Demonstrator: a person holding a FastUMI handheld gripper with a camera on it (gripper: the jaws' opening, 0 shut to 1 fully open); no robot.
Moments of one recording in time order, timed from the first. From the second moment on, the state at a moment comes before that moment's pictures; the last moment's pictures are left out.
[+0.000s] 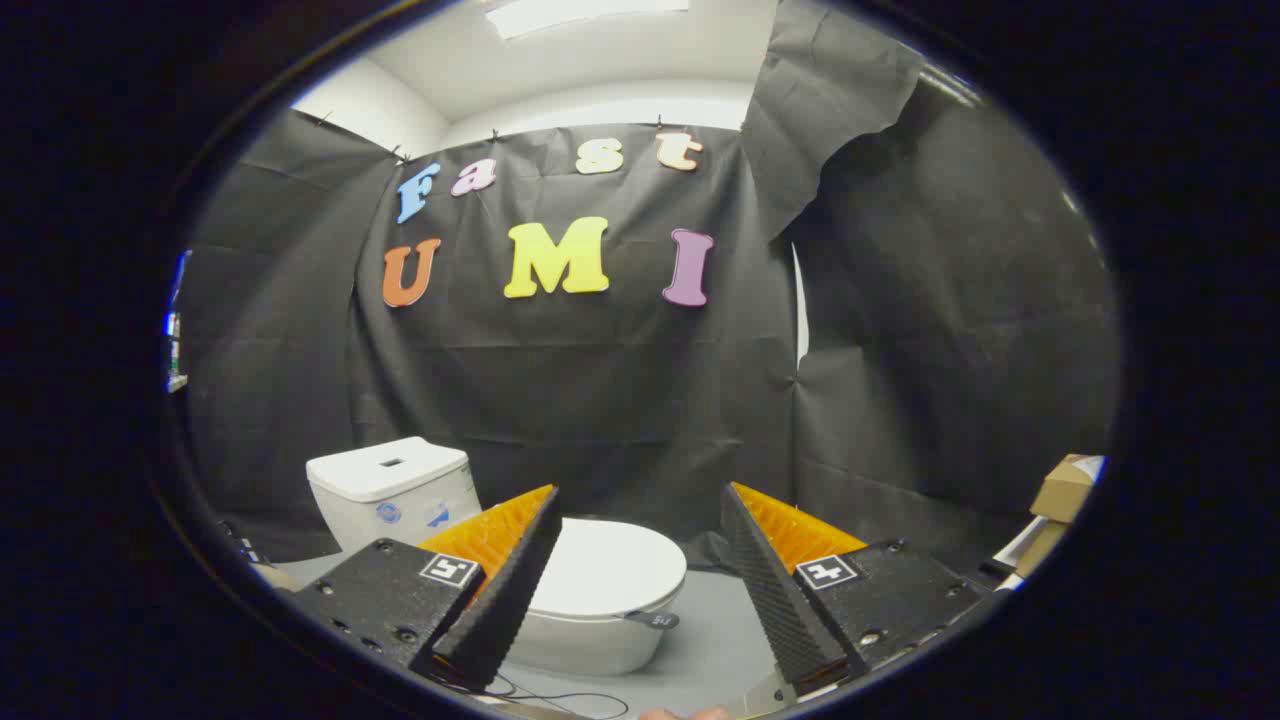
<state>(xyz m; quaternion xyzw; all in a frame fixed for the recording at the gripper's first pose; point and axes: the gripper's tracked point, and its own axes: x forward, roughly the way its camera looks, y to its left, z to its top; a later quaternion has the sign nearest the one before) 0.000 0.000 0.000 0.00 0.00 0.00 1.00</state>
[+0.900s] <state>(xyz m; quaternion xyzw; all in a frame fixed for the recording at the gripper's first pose) 0.000 0.001 -0.013 -0.04 0.02 0.02 1.00</state>
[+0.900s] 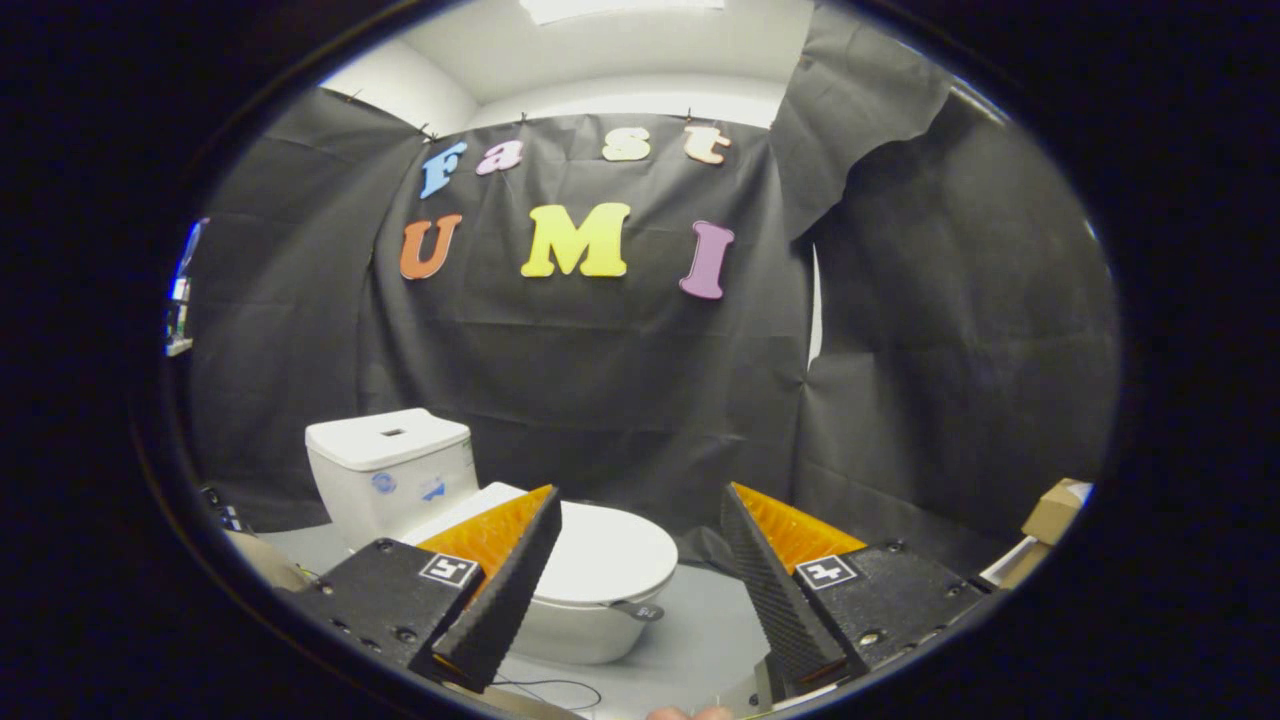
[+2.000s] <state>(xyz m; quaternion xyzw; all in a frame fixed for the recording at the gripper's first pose) 0.083 0.005 -0.077 0.02 0.14 -0.02 0.99</state>
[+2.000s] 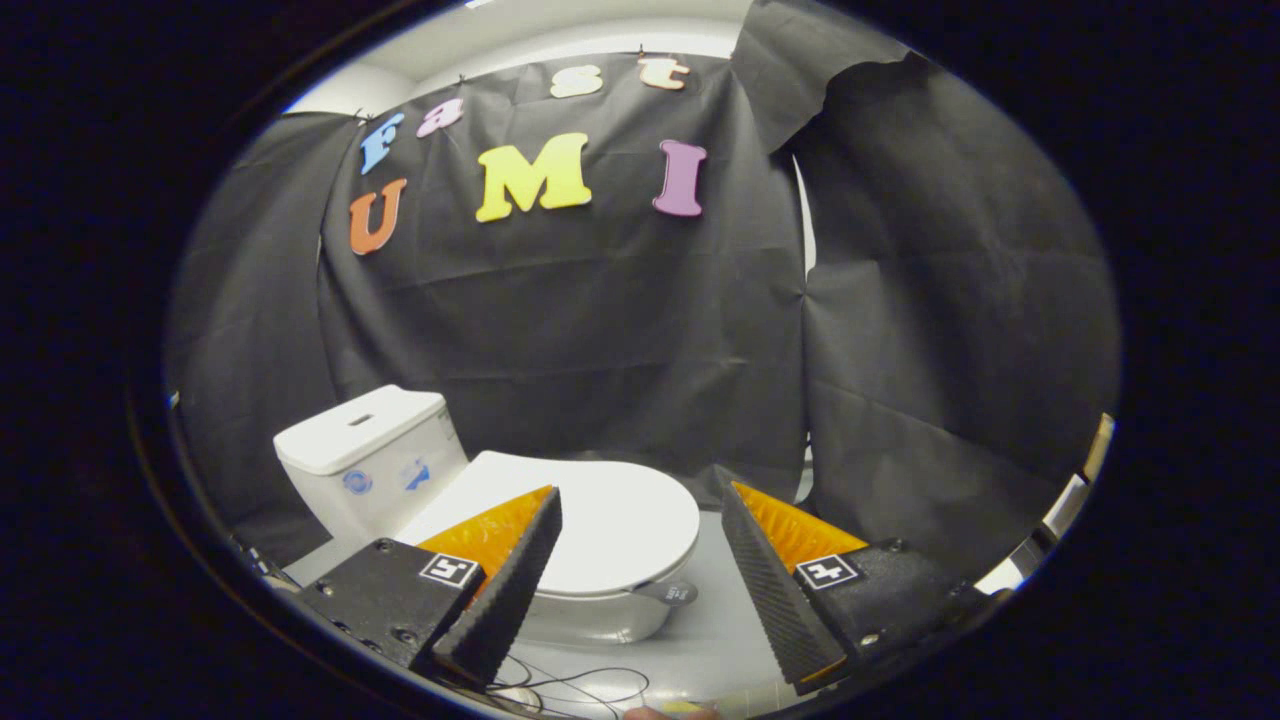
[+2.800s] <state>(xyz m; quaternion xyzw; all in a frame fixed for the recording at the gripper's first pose) 0.140 -0.020 -0.209 0.14 0.32 0.00 0.94</state>
